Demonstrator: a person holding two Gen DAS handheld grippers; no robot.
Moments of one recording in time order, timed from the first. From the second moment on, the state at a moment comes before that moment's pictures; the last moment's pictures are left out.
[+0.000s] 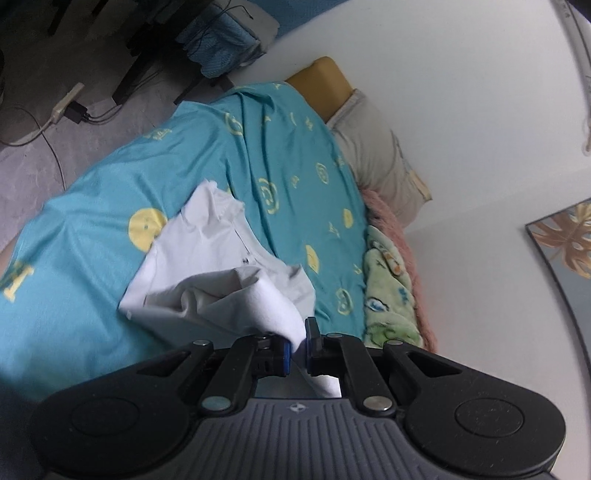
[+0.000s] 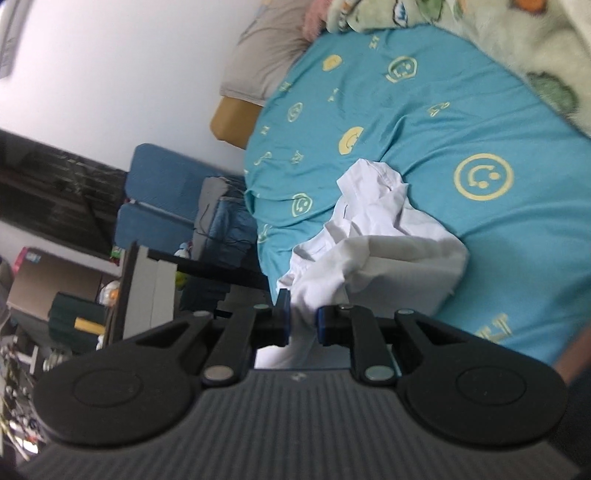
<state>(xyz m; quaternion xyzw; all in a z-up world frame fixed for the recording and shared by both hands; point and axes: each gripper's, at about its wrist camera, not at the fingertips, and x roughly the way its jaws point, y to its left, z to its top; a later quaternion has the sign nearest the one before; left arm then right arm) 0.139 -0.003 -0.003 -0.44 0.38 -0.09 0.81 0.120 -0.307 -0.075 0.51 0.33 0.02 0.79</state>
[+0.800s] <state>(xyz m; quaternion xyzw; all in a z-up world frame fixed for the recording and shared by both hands) 0.417 -0.043 -0.158 -0.31 0.46 -0.01 0.83 0.369 -0.326 -0.223 0.47 0.45 -0.01 0.76</state>
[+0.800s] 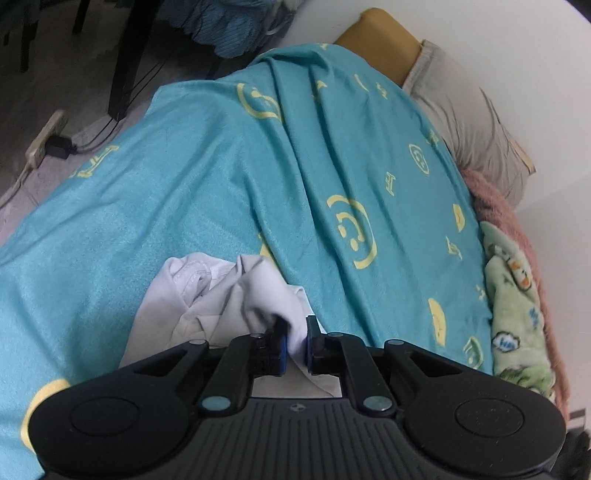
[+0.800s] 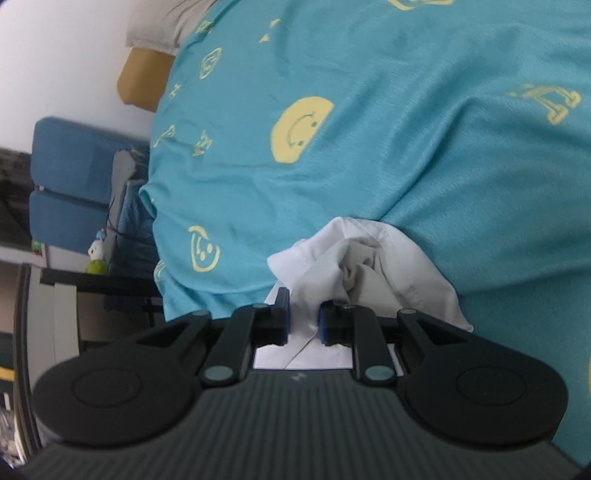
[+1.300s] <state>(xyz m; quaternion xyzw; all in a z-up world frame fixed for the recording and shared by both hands) 0.340 -0.094 -0.123 -0.07 0.40 -0.07 0.91 0.303 -0.274 -0.156 0.15 0.37 0.04 0.91</state>
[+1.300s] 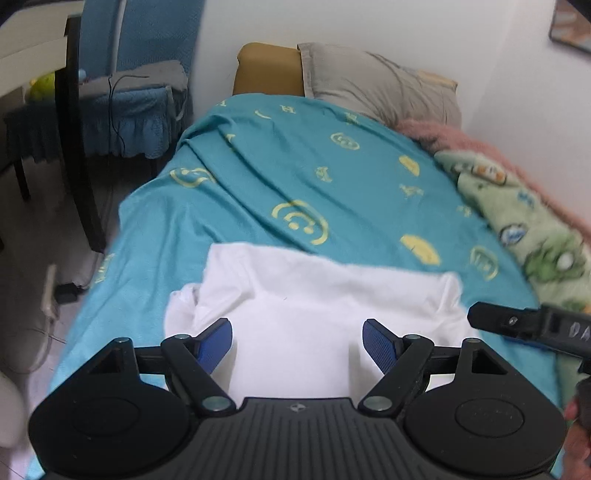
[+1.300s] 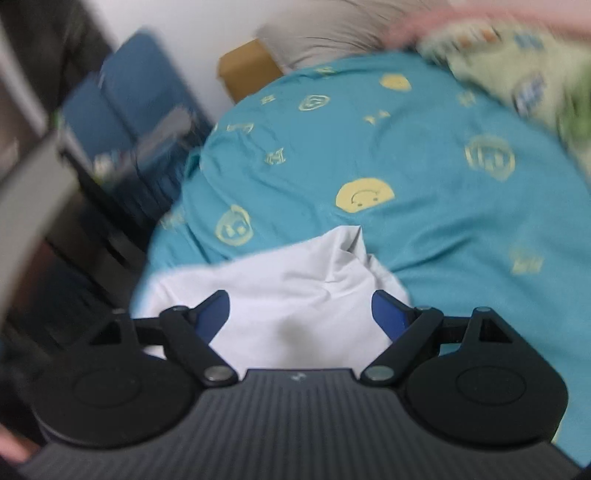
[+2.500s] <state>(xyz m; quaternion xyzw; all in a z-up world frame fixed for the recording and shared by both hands) 0.219 -0.035 -0.162 -0.30 0.51 -0.07 0.80 0.223 -0.243 -0.189 0.12 0.44 -0.02 0.89</state>
